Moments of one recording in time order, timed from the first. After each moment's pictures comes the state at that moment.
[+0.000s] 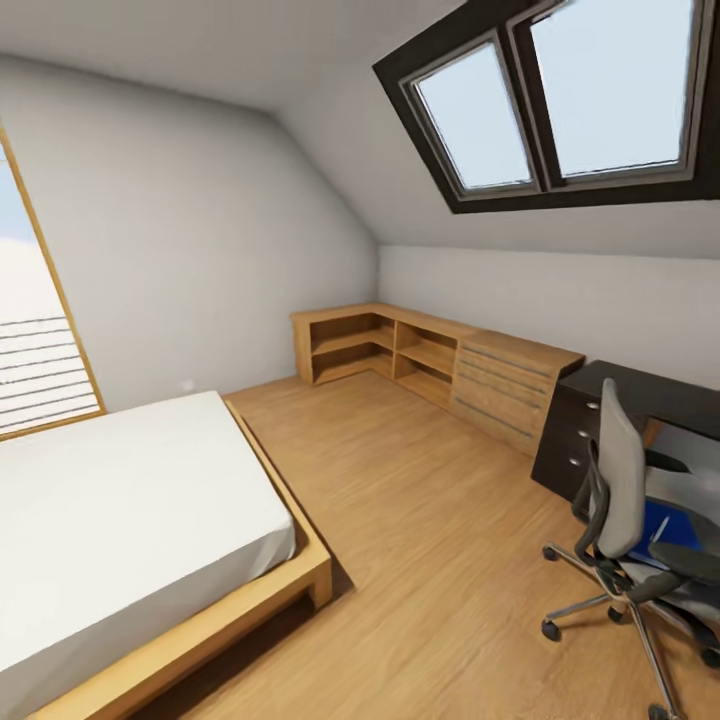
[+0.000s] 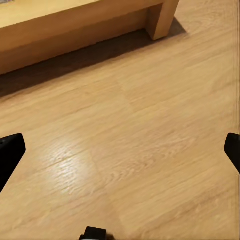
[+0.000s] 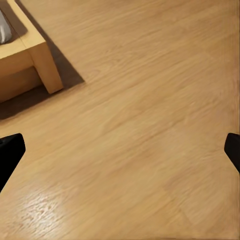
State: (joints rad) left arm 0.01 -0.03 -0.02 -0.15 0.19 -0.75 0.00; right arm -0.07 0.04 0.01 -0.28 0.02 -0.73 0.00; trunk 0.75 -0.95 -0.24
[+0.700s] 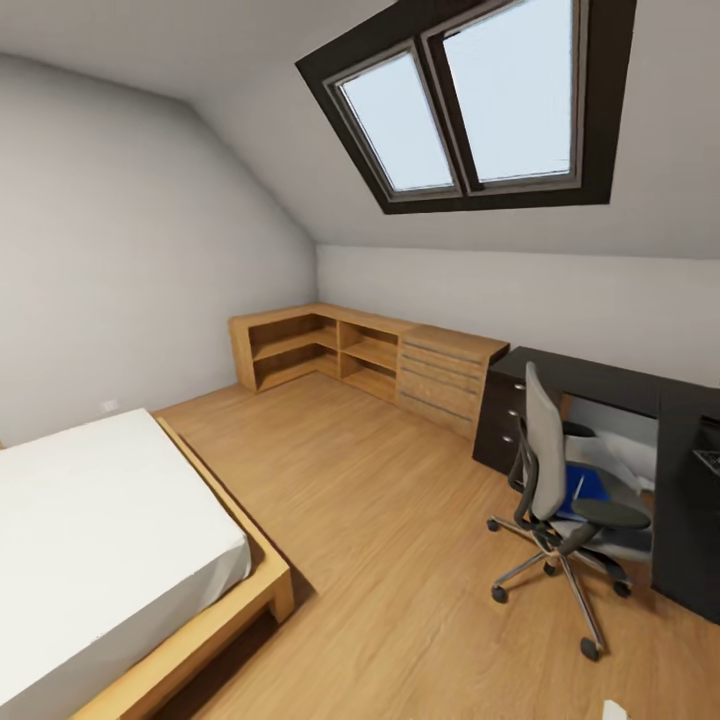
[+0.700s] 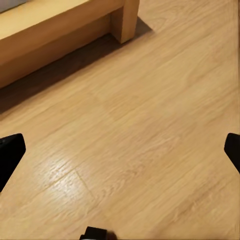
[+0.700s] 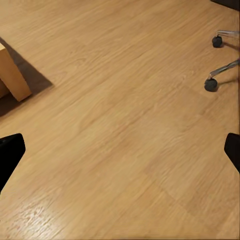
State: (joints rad) left arm 0.01 -0.03 -0.02 -0.15 0.19 -0.75 0.01; right arm -0.07 0.04 0.01 -0.28 0.03 -0.73 0.00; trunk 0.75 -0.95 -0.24
